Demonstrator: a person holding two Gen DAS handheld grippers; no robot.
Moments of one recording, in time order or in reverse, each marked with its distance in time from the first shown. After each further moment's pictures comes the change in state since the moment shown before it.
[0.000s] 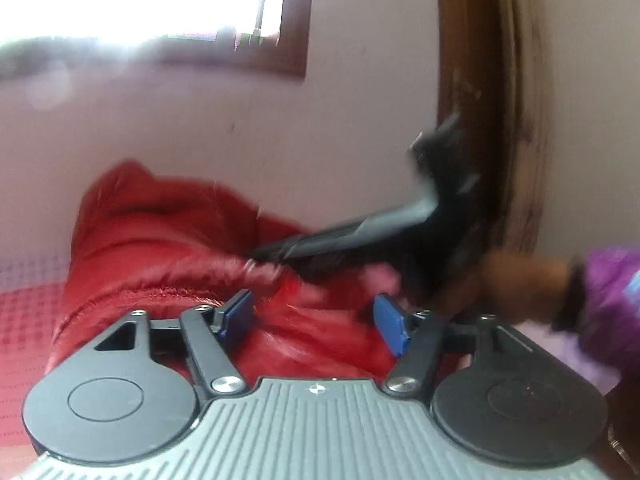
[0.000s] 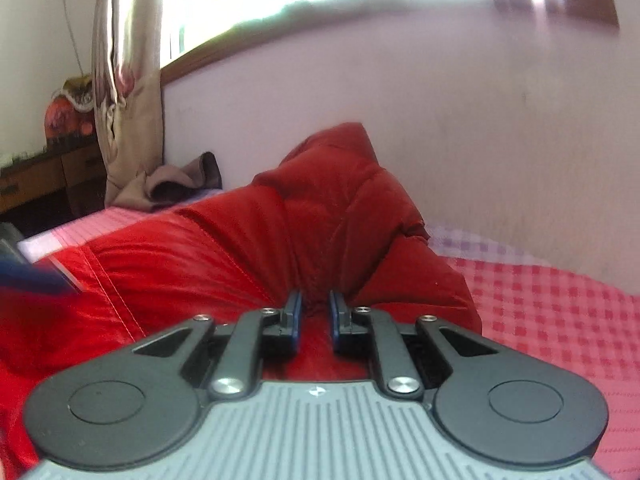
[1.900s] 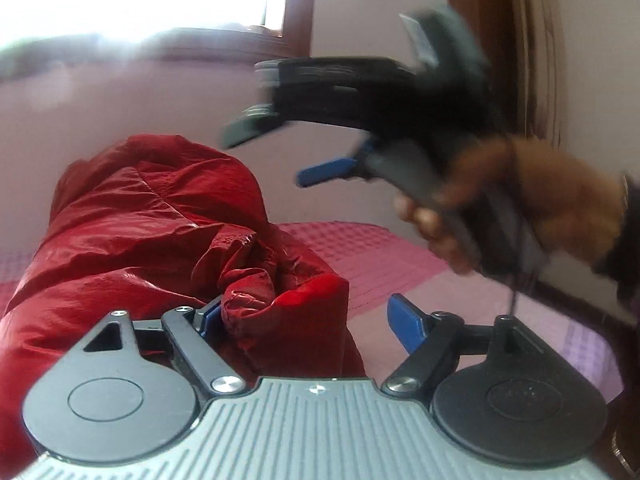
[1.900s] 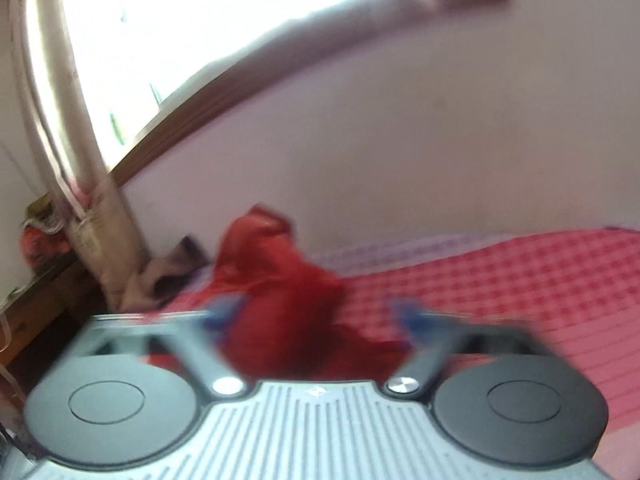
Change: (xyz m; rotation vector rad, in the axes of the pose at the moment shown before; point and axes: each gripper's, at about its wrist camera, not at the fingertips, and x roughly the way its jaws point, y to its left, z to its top) left arm 0.026 -0.069 0.016 -0.027 0.023 0.048; right arm -0.067 -0.018 0.057 0.362 -0.024 -0.034
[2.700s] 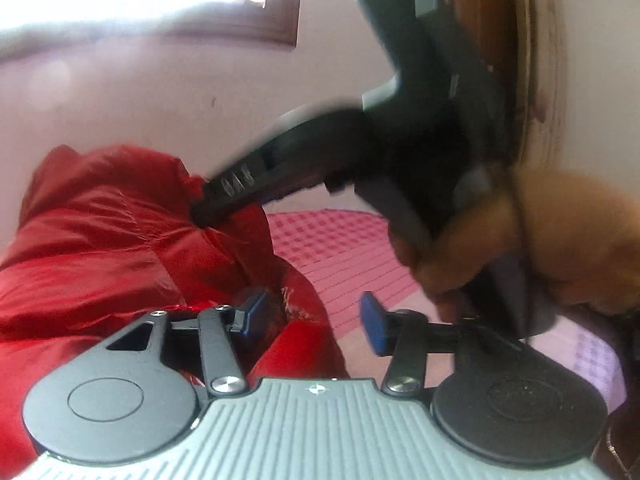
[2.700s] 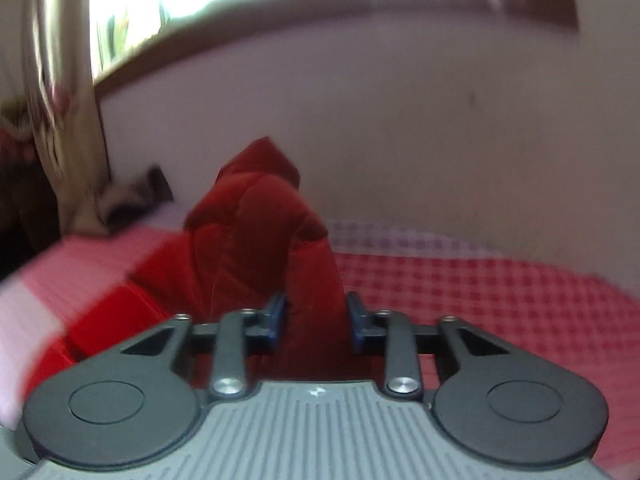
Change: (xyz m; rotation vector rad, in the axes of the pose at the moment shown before) left arm 0.053 -0.020 0.028 -0.005 0.073 -0.054; right arm 0.039 0.025 -0.009 -0.282 0.117 -0.158
